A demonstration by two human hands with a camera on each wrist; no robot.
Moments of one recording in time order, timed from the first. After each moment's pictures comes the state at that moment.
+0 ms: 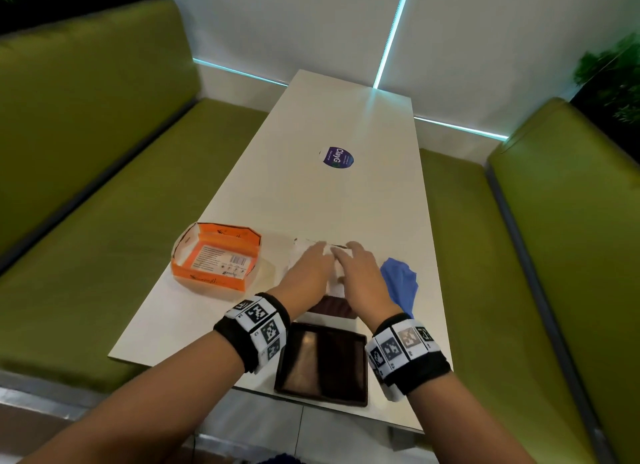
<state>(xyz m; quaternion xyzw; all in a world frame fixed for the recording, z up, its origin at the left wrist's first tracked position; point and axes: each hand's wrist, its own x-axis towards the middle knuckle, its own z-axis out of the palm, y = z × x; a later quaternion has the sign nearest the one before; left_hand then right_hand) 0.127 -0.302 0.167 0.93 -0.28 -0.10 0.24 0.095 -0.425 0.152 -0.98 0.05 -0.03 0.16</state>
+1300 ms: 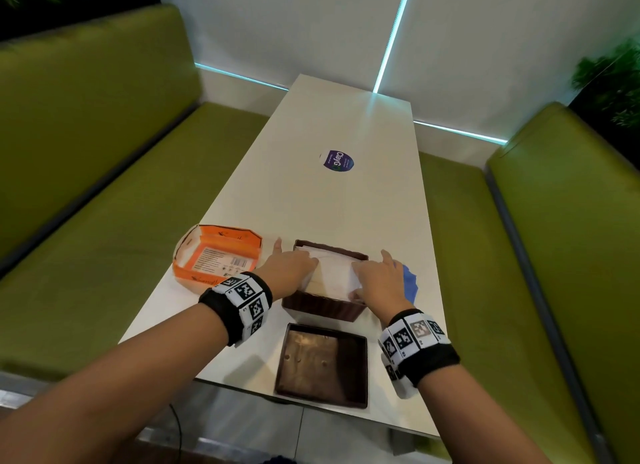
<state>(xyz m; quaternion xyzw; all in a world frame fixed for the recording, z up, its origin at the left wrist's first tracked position) 0.161 -0.281 0.172 0.92 -0.34 -0.19 -0.10 0.091 -0.448 0.175 -0.99 0.09 0.12 -0.03</state>
